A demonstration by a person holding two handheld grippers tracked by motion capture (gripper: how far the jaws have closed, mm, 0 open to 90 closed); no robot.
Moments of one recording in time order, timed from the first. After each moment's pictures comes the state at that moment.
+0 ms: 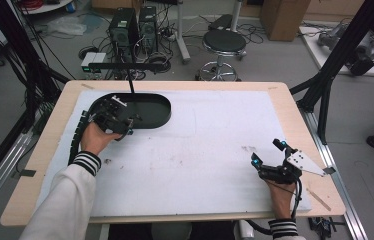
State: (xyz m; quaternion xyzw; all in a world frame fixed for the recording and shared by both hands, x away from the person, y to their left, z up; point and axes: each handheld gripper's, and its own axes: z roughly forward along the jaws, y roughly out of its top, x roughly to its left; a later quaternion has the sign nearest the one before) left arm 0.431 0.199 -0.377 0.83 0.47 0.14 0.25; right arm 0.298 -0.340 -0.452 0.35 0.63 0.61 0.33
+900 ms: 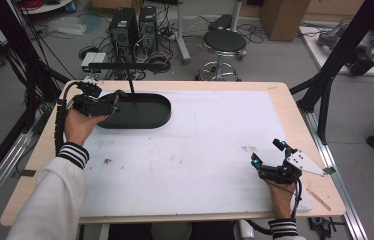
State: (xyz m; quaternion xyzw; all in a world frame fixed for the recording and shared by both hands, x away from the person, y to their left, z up) left arm 0.430 0.236 -0.320 0.77 0.50 0.22 0.33; right arm 0.298 -0.340 -0.452 0.35 0.63 0.61 0.33
